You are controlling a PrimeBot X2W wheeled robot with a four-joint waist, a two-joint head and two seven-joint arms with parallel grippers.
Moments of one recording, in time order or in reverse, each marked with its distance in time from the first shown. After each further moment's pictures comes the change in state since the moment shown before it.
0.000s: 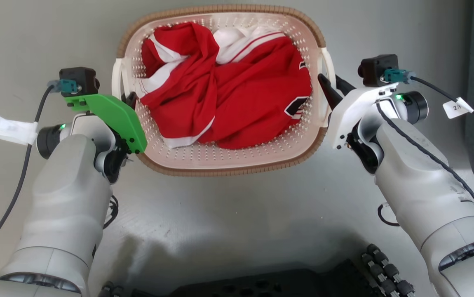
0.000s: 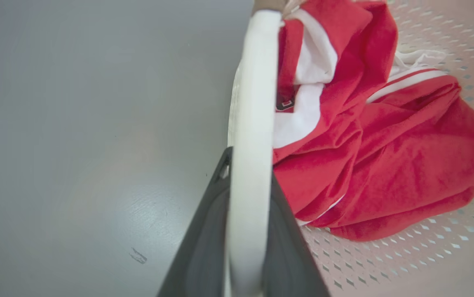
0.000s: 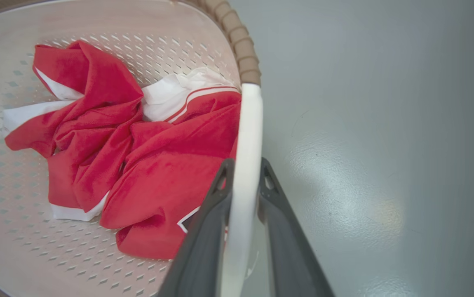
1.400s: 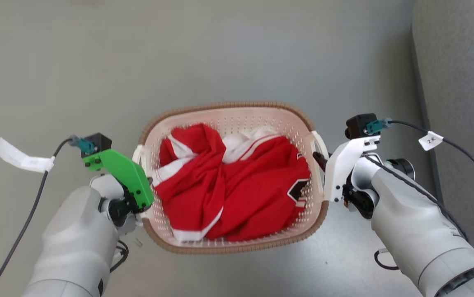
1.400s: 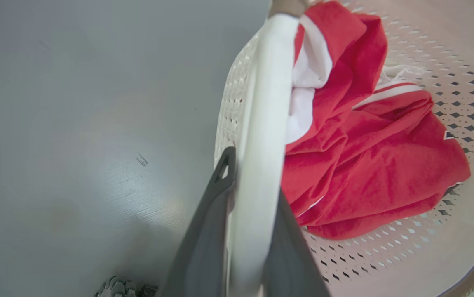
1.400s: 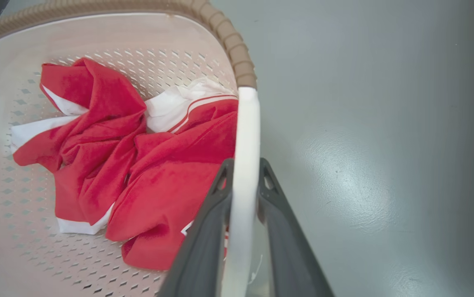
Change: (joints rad) left arm 0.124 -0.015 -0.039 0.111 -0.222 -0.007 0.292; right arm 0.113 0.008 0.144 0.112 0.239 0.007 0.213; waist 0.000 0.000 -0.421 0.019
